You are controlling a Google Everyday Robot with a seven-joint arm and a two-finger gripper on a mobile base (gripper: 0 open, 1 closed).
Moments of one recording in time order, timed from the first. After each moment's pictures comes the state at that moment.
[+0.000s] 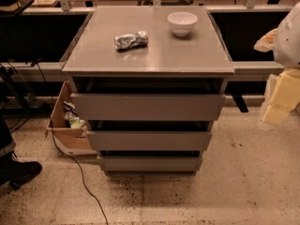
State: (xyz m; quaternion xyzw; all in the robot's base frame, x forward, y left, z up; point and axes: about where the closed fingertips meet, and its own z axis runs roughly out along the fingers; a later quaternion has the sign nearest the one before) arm 0.438 -0.216 0.977 -0.60 0.78 -0.04 0.16
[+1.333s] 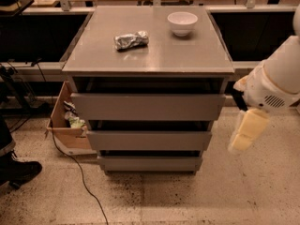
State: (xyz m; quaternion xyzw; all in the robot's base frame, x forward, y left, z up) arm 0.455 -0.206 0.869 -0.57 0.80 0.04 0.16
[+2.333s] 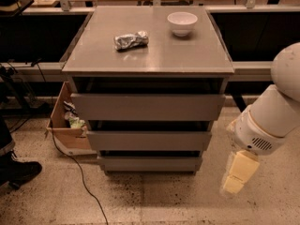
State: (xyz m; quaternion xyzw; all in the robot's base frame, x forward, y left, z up) arm 0.387 -0.188 0.795 -0.55 0.83 0.10 0.08
